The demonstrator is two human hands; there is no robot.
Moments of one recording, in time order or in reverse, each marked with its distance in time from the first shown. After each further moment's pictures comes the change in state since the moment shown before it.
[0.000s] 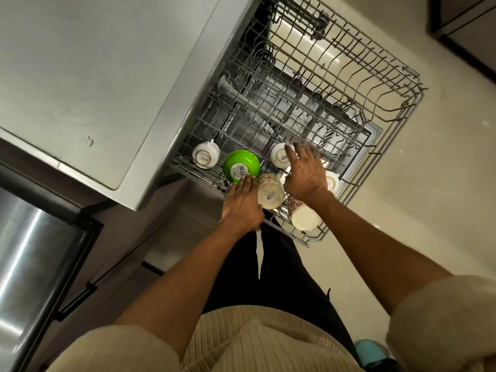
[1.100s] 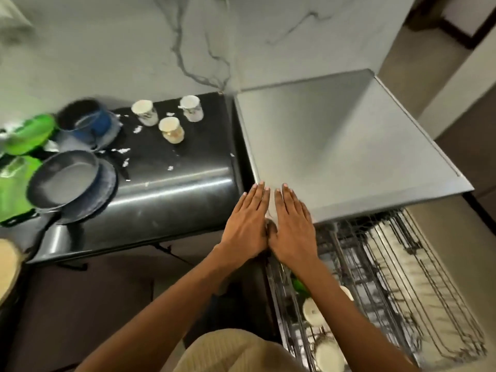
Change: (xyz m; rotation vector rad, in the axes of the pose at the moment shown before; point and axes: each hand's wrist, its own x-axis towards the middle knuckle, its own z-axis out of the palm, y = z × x) left_hand -0.238 -0.080 -0.129 -0.160 0.989 -0.381; right_hand -0.143 -0.248 -0.138 -0.097 0.433 -0.919
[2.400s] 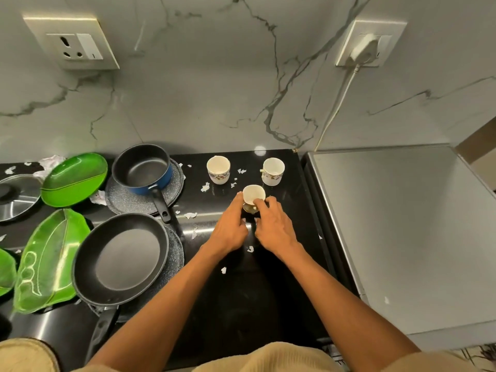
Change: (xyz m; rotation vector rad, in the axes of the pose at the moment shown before) left_hand 0.107 -0.355 -0.089 -0.724 0.141 -0.258; right_hand 0.310 -0.232 0.110 -0.001 -0.177 -0.044
